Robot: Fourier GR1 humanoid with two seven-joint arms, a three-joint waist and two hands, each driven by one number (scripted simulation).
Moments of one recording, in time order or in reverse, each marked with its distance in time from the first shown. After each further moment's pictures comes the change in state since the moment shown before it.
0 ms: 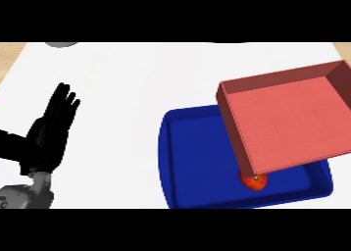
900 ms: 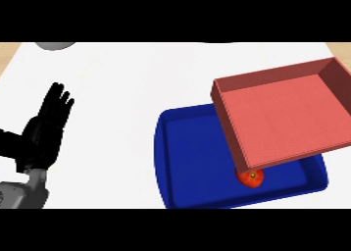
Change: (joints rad) left arm -0.015 0.049 -0.004 0.070 0.063 0.003 -0.068; right arm 0.145 0.163 -0.166 0.477 -0.272 -0.096 -0.813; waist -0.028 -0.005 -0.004
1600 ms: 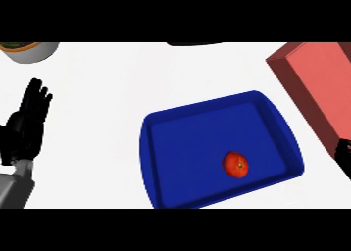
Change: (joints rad) left arm -0.046 0.061 0.061 0.168 -0.032 -0.008 -0.100; right arm -0.684 -0.086 -0.180 0.463 -0.216 0.120 0.014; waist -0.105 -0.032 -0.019
